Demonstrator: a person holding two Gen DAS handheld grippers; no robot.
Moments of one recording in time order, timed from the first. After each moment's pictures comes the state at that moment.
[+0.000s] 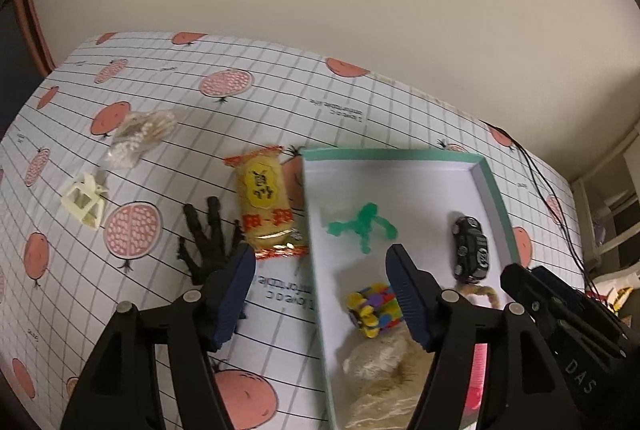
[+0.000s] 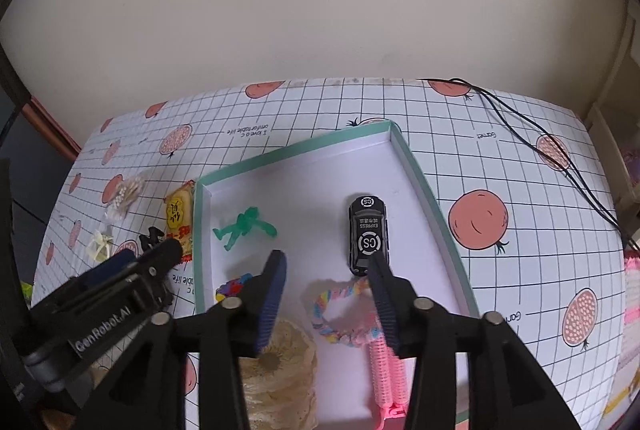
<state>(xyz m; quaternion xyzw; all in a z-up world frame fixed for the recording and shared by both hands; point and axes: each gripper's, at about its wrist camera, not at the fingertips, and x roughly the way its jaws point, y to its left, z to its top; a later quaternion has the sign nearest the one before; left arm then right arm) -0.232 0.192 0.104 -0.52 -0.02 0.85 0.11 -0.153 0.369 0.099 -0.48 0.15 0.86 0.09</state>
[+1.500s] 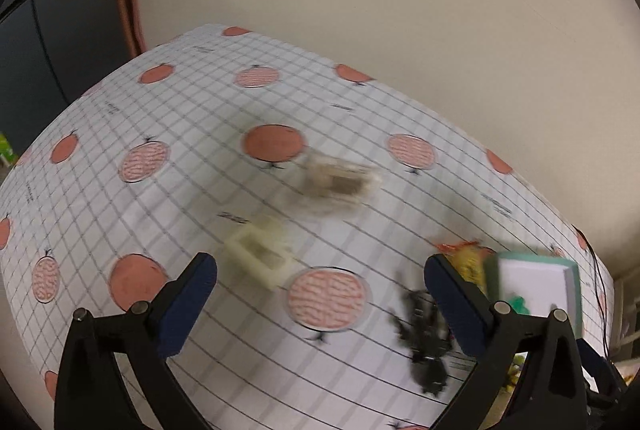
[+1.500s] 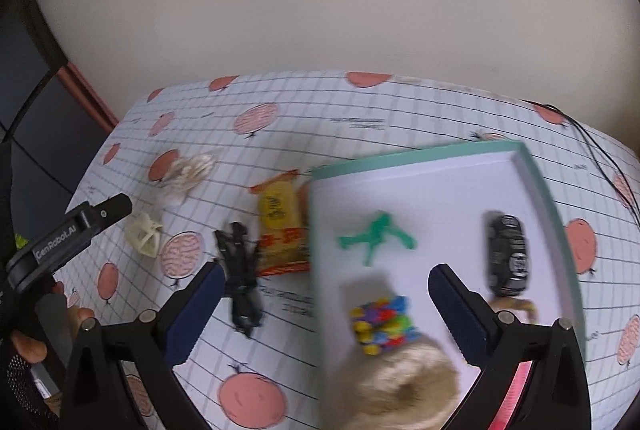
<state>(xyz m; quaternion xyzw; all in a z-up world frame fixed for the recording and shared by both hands) -0.281 0.015 0.108 -0.47 -0.09 0.88 -0.02 -0.205 0.261 0.088 -0.48 0.12 0.87 0.01</state>
